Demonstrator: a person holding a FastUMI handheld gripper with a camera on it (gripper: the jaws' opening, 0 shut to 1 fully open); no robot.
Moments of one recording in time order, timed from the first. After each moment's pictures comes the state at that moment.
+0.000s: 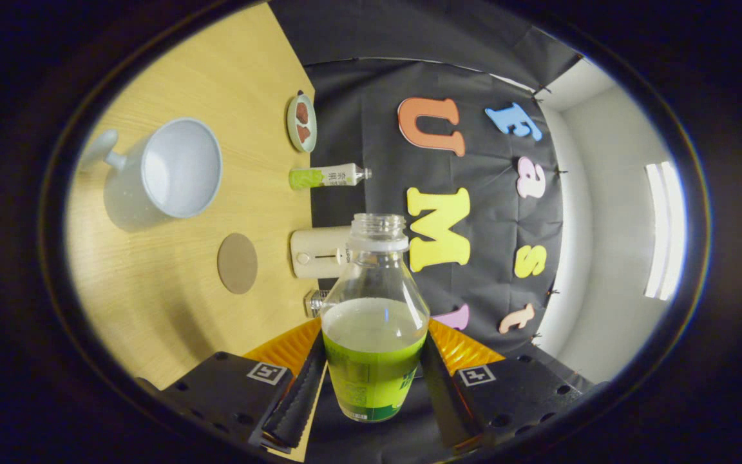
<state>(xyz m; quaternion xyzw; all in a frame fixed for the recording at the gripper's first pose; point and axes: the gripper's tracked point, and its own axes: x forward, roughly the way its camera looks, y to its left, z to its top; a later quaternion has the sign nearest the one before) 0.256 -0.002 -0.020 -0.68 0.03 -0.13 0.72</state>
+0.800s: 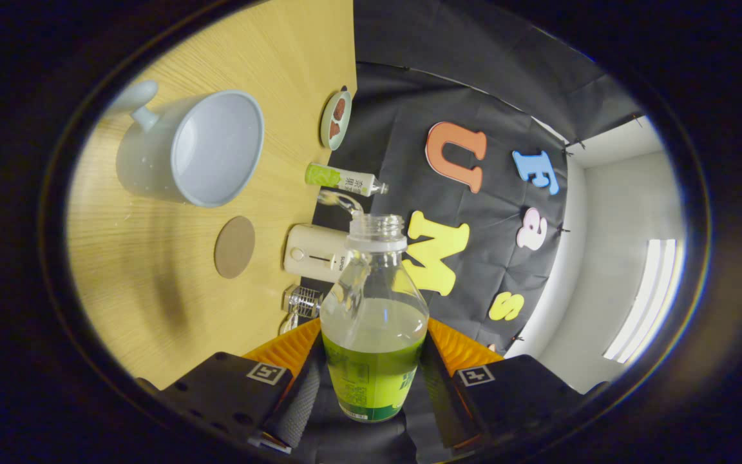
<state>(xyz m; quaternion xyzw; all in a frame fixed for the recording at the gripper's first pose) 0.263 0.027 -0.017 -0.76 0.01 -0.14 0.63</state>
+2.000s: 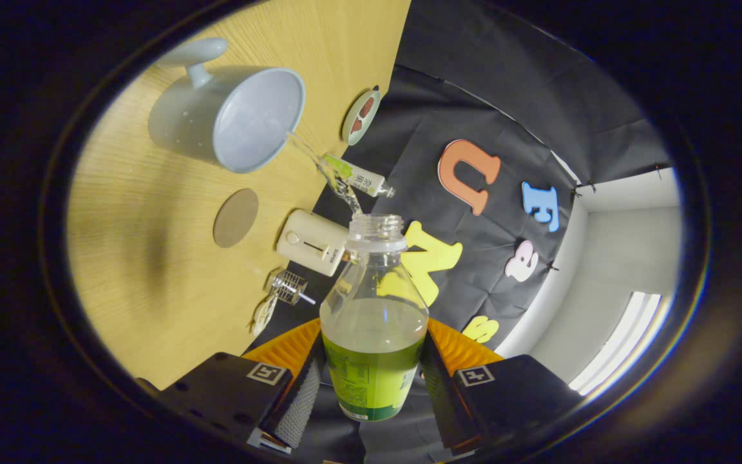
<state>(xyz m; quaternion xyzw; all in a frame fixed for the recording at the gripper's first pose) 0.251 0.032 -0.004 -0.82 0.00 -0.16 0.54</state>
